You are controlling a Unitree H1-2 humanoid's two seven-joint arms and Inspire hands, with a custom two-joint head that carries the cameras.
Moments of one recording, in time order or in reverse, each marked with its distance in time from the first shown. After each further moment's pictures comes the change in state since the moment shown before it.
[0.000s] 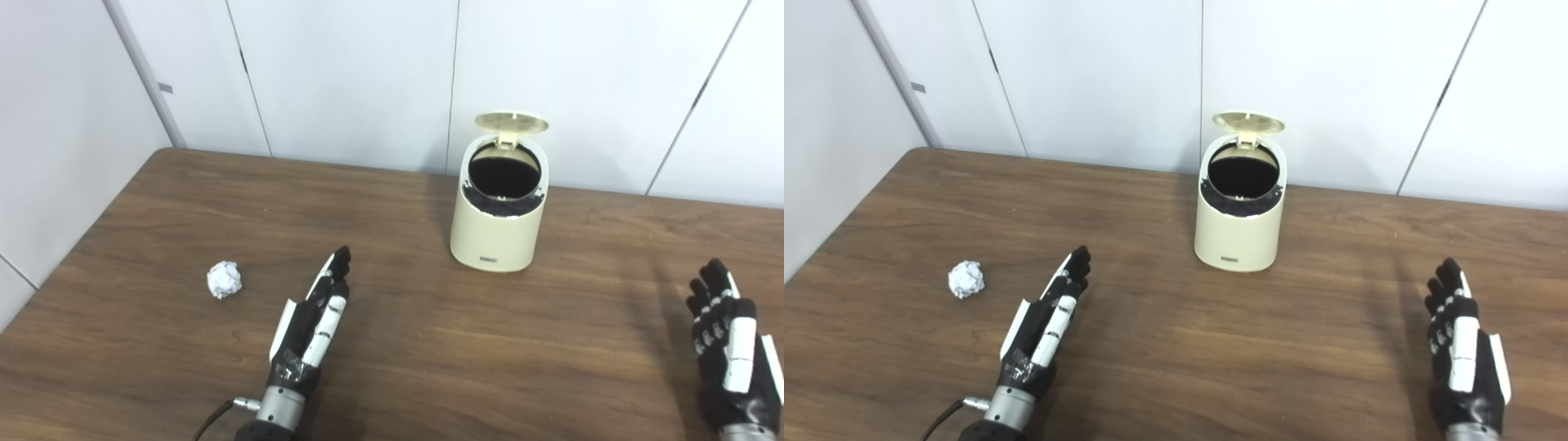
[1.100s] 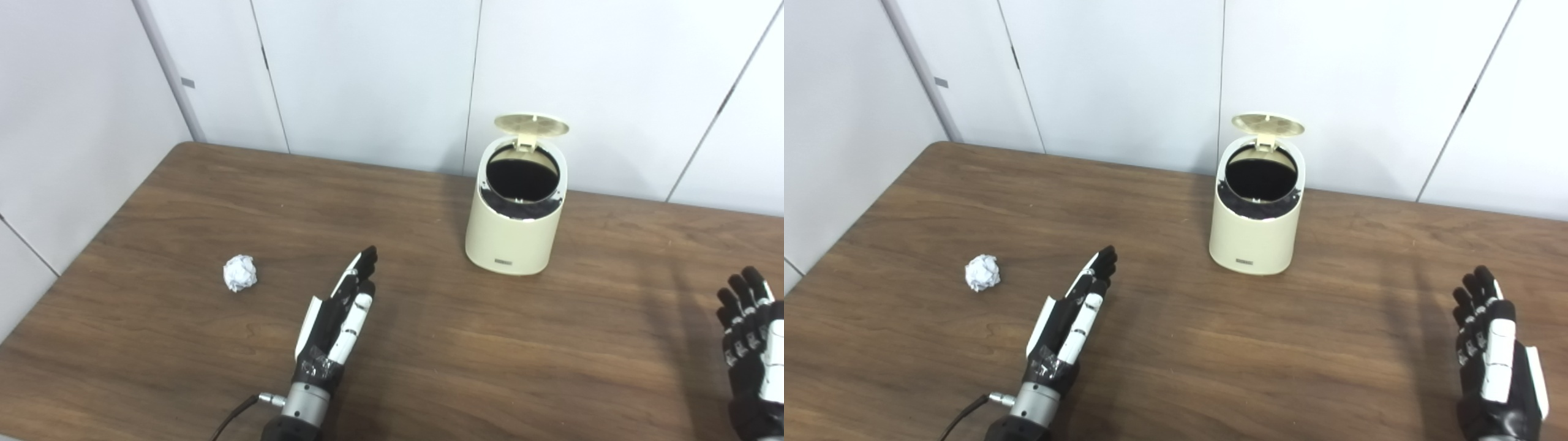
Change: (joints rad) left arm 0.006 -0.024 -0.043 -0.021 0.047 0.015 0.063; right arm 0.003 0.003 -0.011 -0.141 0.020 0.172 -0.034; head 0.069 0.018
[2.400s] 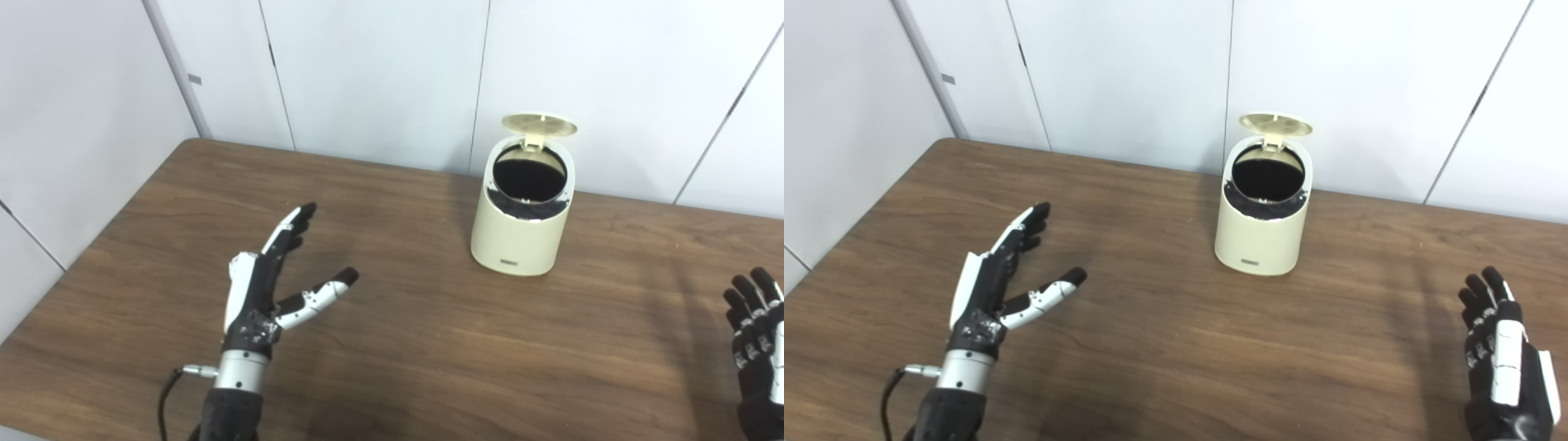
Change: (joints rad) left arm -0.020 0.098 0.183 -0.311 0.298 0.239 0.046; right arm -0.001 0.003 -0.007 -0.023 0.022 0.025 -0.010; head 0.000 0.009
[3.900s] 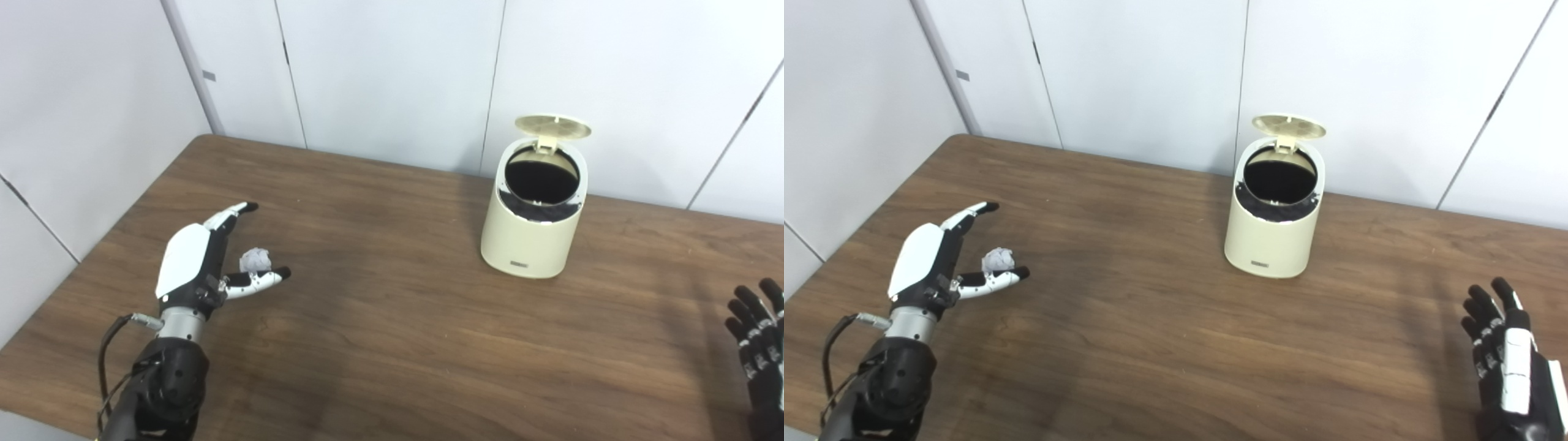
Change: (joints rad) left arm -0.075 0.281 0.057 0.210 0.281 0.111 -0.041; right arm -0.012 -0.019 -0.003 0.042 0.008 -0.001 0.012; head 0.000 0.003
